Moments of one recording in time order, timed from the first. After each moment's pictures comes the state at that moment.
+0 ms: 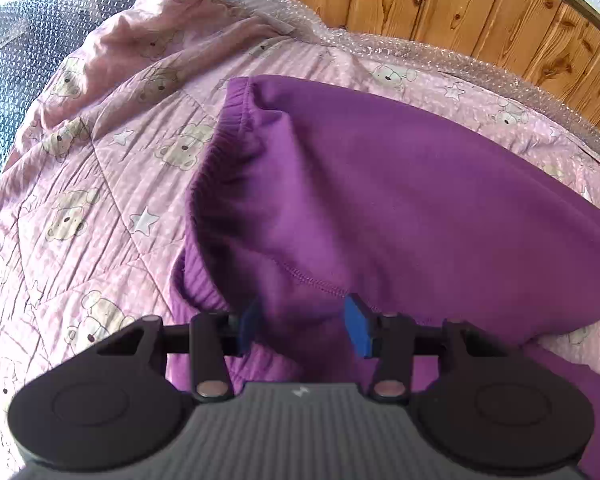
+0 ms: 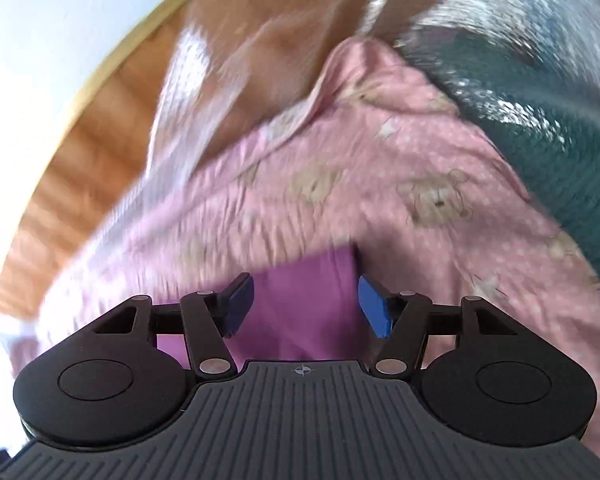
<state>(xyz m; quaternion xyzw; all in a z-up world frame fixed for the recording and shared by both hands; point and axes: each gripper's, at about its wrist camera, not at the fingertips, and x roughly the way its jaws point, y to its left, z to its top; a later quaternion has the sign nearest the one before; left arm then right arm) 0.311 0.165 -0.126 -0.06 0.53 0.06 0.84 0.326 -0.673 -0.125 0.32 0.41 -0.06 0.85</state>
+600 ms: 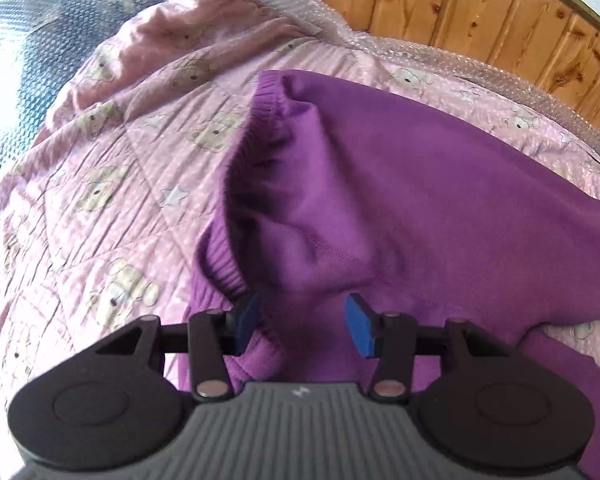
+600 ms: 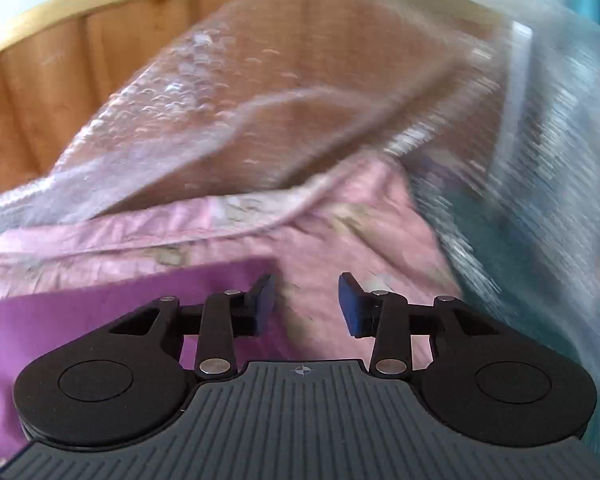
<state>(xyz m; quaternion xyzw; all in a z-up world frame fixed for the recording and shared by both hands) 0.268 0.174 -0.123 -0.08 0.52 0.11 0.84 0.431 -0.611 -0.107 0.09 0.35 -0.18 0.91</state>
